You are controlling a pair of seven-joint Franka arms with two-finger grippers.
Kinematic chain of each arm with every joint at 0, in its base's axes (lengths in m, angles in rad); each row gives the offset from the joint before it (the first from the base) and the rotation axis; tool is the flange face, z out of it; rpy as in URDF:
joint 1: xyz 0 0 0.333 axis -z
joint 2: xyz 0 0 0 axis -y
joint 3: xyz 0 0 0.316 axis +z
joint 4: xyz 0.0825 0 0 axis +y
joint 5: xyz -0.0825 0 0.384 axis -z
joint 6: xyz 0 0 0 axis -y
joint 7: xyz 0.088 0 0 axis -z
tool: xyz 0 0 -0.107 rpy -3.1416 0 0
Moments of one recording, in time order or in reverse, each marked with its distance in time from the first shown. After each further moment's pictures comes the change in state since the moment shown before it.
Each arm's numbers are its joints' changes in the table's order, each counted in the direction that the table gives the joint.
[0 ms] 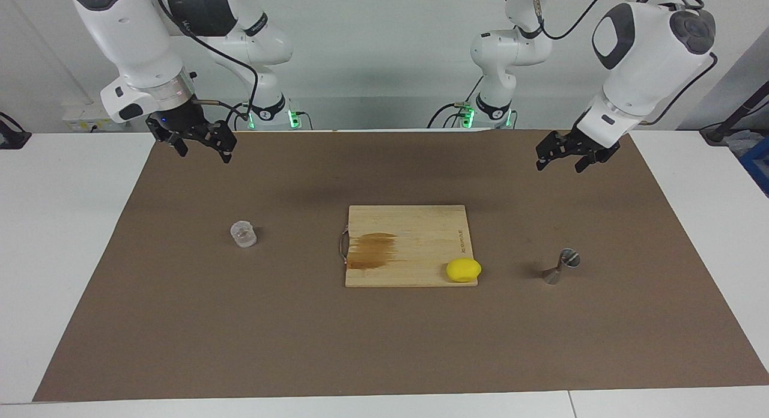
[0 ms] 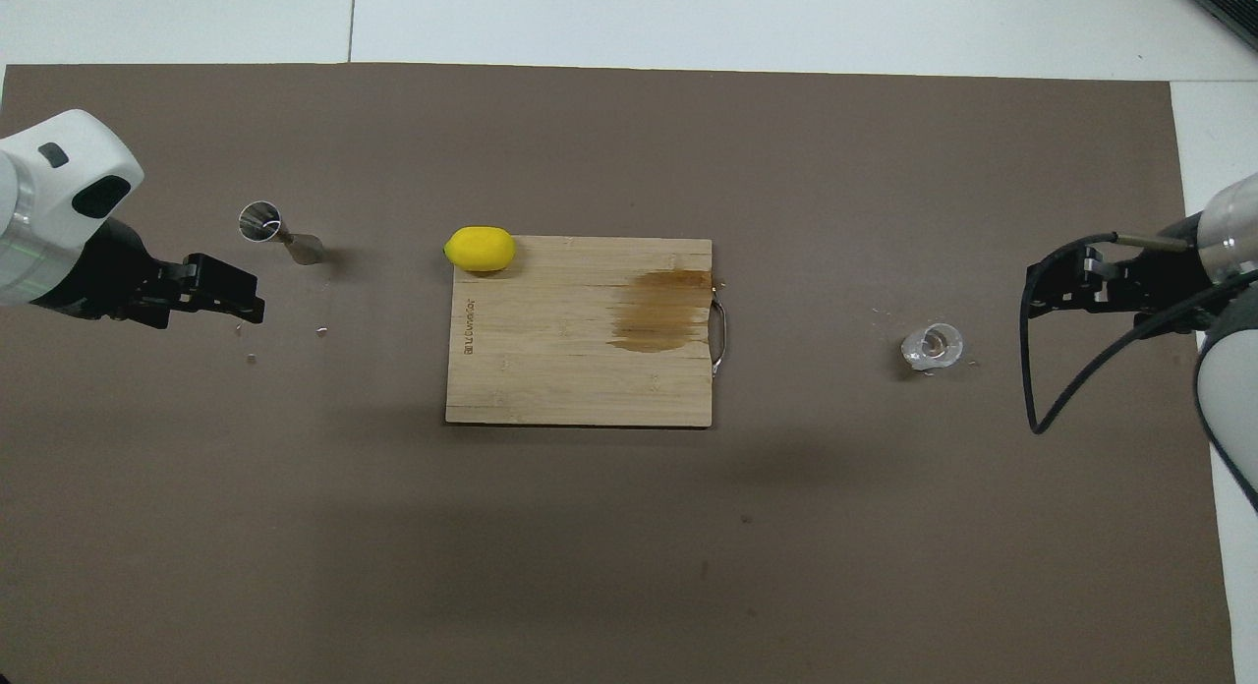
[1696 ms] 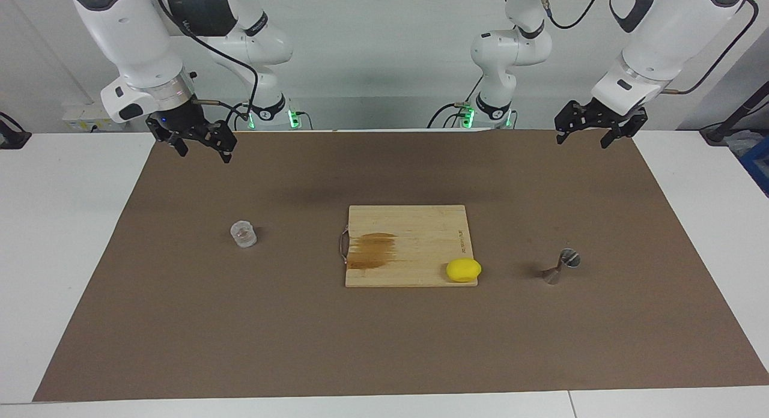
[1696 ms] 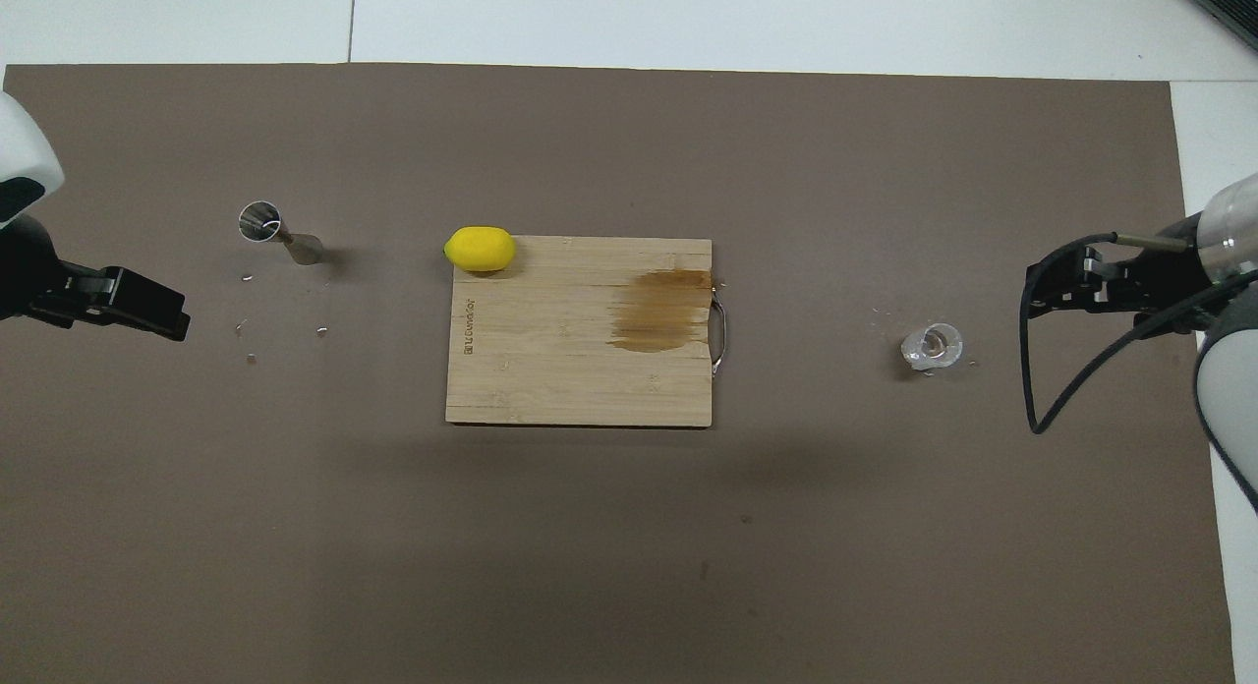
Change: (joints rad) left arm -0.001 0.031 -0.025 -0.167 -0.134 -0.193 0.109; right arm 0.000 0.000 0.000 0.000 0.000 0.000 0.001
